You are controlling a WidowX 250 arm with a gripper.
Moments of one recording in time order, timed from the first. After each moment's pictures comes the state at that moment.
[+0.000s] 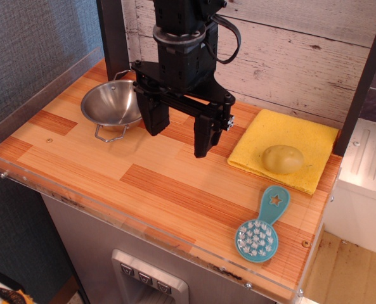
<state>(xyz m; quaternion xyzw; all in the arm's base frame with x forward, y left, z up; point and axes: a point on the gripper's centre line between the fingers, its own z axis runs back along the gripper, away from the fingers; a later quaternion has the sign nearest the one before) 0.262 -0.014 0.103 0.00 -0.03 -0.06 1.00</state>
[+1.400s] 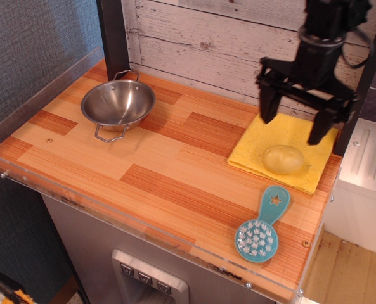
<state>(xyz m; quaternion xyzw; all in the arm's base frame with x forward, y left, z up) 0.361 -0.106 0.072 0.03 -0.02 -0.09 1.00</state>
